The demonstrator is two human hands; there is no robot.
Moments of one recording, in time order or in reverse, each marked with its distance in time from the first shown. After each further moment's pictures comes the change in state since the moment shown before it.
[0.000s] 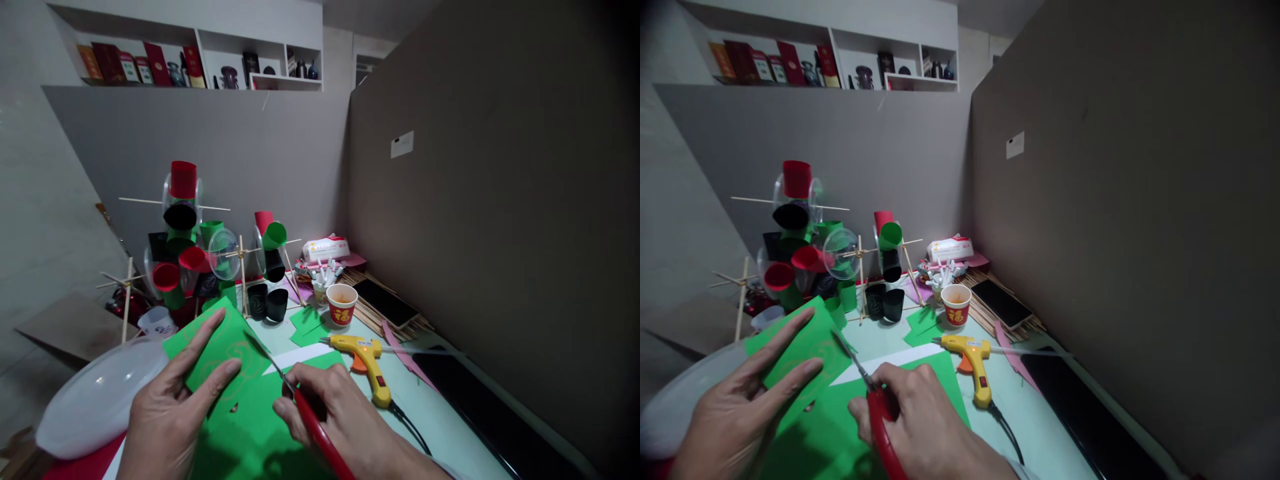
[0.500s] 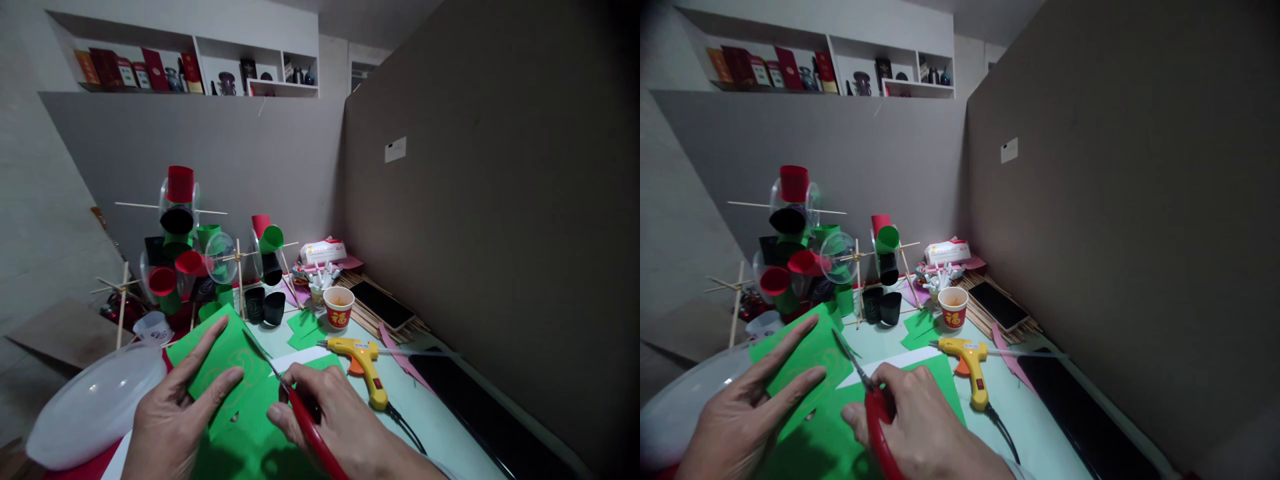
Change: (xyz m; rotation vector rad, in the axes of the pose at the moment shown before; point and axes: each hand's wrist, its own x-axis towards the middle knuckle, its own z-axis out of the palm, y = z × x) left_hand -0.008 0.003 0.009 -0.065 0.002 -0.008; right_hand 0.002 0.003 -0.001 -0.068 0.016 0.029
